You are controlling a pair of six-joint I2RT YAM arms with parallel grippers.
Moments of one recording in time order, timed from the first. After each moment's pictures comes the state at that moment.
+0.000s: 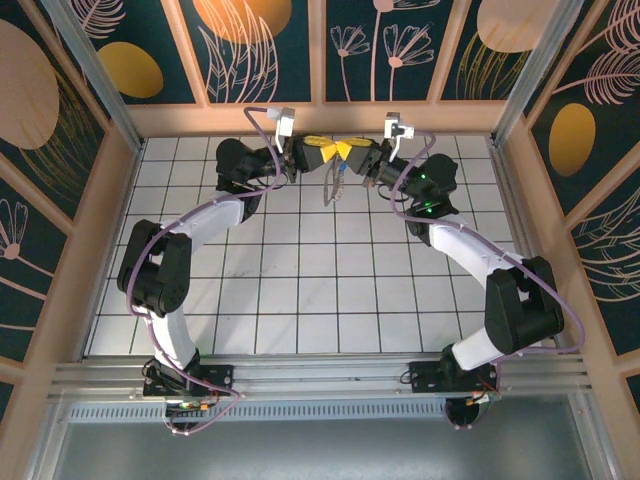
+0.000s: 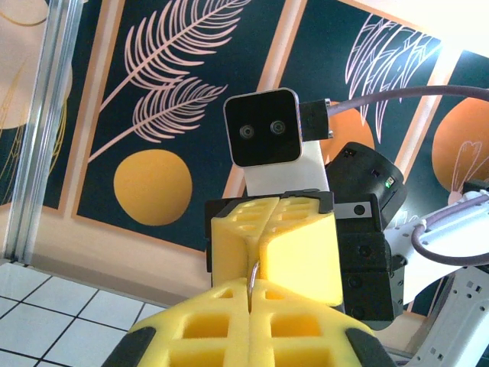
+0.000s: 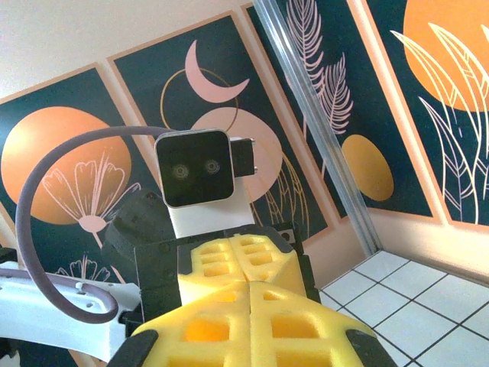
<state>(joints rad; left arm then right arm) -0.44 1.85 1.31 1.08 1.04 -0.81 0.39 1.50 1.00 0.92 -0.77 0.73</state>
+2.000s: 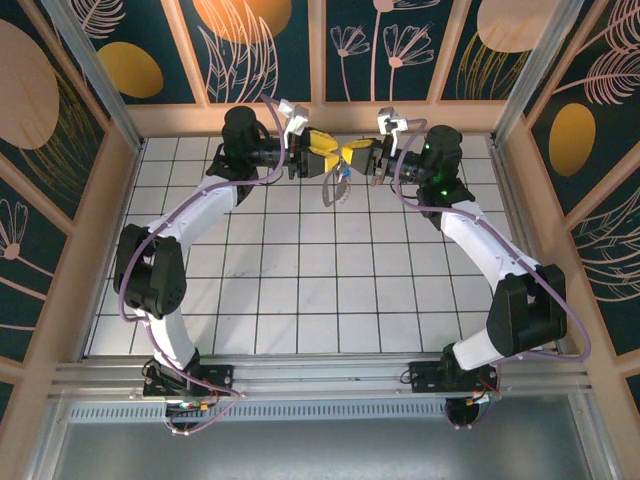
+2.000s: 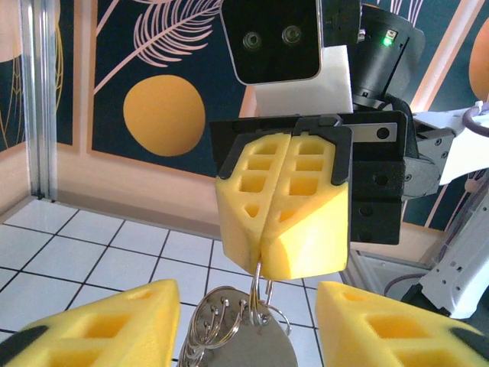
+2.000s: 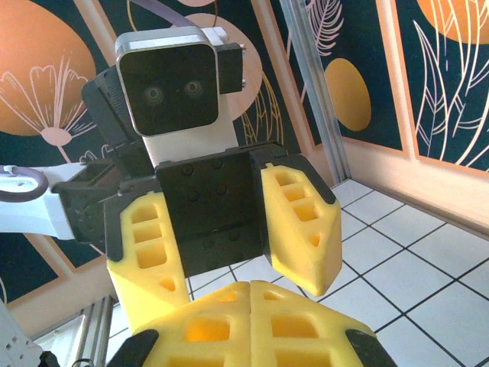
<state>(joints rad) -0.41 1.83 1.50 0.40 1.18 -0.33 0.32 1.48 1.17 0.38 -0.95 0.38</state>
